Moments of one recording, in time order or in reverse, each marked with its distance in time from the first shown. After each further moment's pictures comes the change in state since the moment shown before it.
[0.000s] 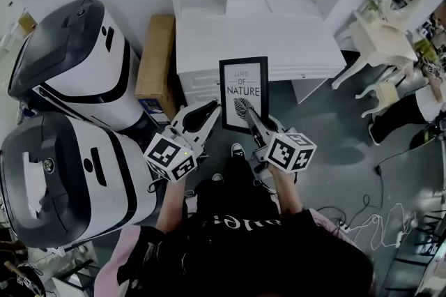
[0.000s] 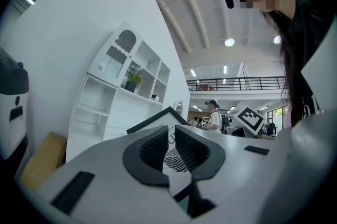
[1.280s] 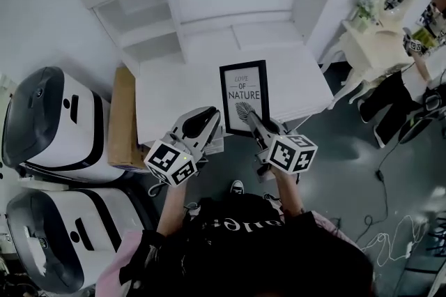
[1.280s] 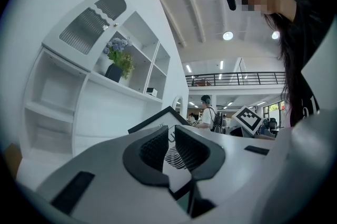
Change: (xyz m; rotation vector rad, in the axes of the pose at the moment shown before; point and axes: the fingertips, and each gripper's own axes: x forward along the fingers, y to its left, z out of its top) left arm 0.339 0.065 -0.004 0.036 0.037 -0.059; right arm 0.073 -0.257 0.222 0.017 -0.069 -0.020
